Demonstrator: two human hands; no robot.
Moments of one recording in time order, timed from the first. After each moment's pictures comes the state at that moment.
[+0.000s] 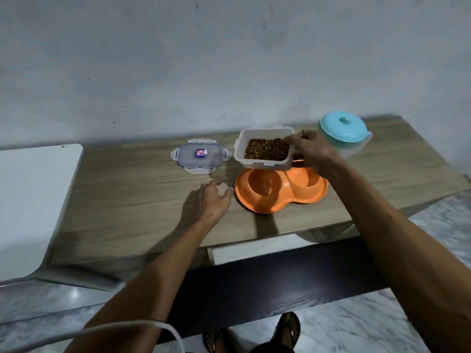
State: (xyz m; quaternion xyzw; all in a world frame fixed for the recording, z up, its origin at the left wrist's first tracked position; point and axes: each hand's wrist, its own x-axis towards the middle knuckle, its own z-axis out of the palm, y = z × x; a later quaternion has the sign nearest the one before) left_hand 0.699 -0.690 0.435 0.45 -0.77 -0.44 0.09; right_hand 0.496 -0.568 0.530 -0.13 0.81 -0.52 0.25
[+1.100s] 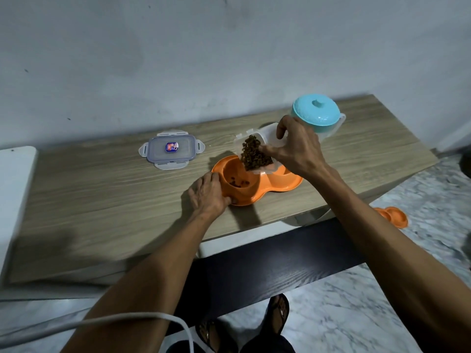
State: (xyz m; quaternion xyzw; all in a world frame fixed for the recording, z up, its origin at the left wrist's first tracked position) left_hand 0.637 -0.663 0.394 0.34 -0.91 -0.23 -0.02; right_hand 0.507 -0.514 0.529 -0.34 0.89 -0.29 -0.03
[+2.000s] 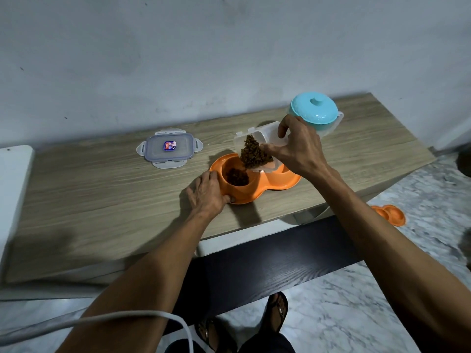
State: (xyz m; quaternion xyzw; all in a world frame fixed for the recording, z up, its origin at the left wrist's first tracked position) left_hand 0.639 -0.660 0.396 0.34 -0.91 -0.24 -0.02; right_hand 0.508 -0.507 0.526 -0.34 0.89 -0.30 -0.04
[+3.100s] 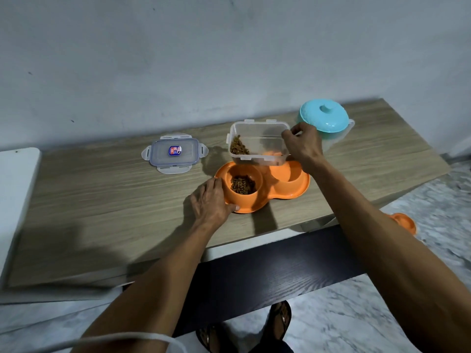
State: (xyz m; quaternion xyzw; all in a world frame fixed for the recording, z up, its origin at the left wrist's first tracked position) left_hand 0.645 -0.654 0.396 0.33 -0.91 -0.23 -0.03; right_hand 0.460 -0.535 0.500 -0.10 0.88 -0.47 0.07
